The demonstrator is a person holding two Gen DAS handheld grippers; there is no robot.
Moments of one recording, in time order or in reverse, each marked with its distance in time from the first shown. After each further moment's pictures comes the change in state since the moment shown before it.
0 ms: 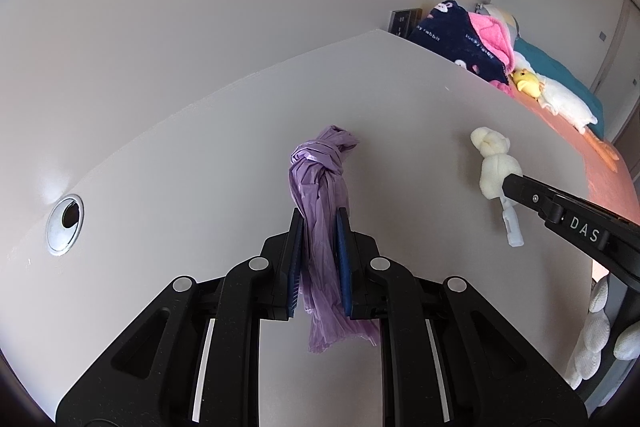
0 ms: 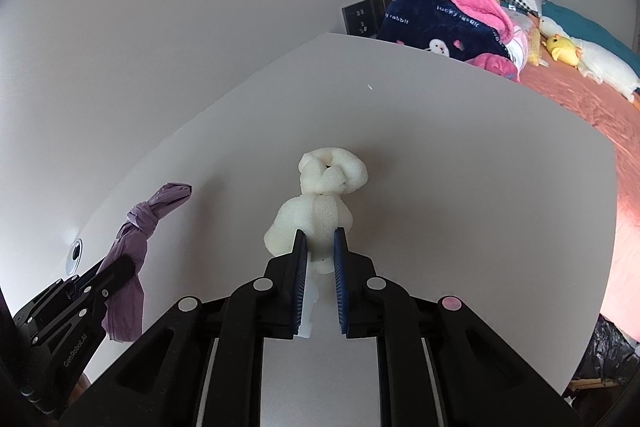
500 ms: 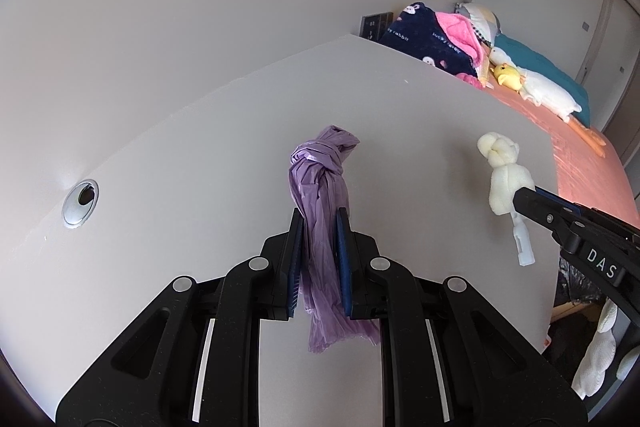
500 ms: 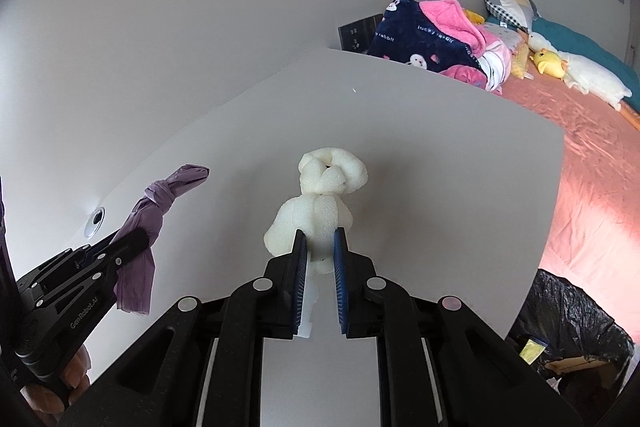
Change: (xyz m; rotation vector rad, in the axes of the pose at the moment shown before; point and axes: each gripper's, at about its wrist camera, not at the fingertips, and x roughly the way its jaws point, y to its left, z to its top) left arm -0.048 -0.027 -0.027 0.048 -0.028 -0.029; right arm -0.076 -0.007 -0.046 -0.032 -0.058 -0.012
